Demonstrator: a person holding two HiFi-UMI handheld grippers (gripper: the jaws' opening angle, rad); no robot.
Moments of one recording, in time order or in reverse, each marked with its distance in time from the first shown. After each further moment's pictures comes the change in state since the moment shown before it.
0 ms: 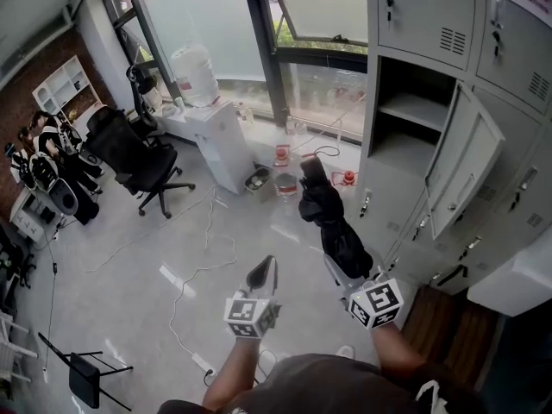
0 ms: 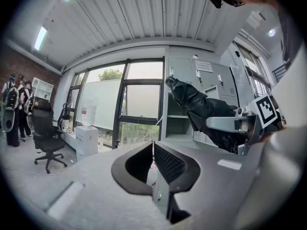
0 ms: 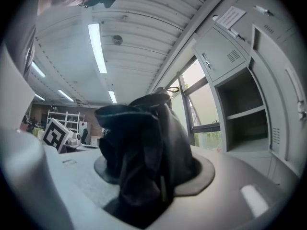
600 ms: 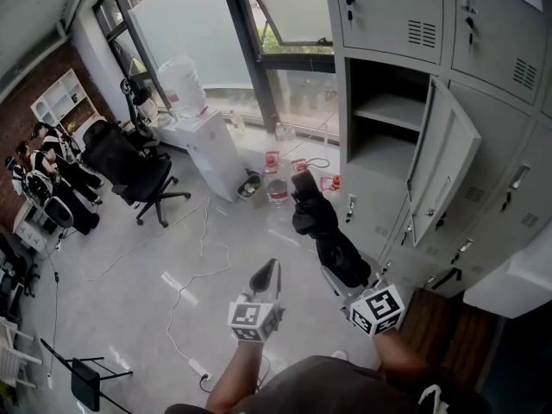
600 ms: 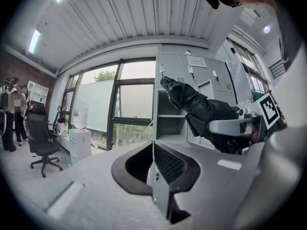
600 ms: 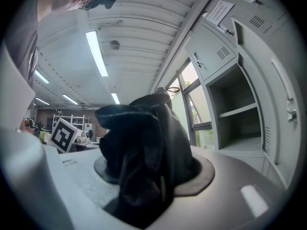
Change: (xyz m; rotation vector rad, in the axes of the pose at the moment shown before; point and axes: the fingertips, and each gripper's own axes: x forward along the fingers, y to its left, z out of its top) left arm 0.051 -0.081 0.003 0.039 -0.011 -0.021; right arm -0.048 -0.061 -0.005 0.029 0.010 0.058
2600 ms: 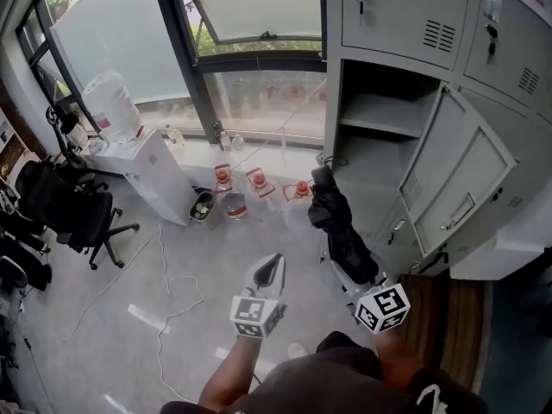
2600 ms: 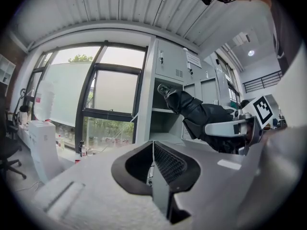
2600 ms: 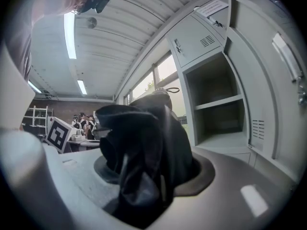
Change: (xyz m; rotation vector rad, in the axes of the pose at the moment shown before) left arm 0.168 0.076 -0.020 -0.014 0.031 -0.374; right arm 0.109 -0.095 -0.033 0.038 0.066 -0.384
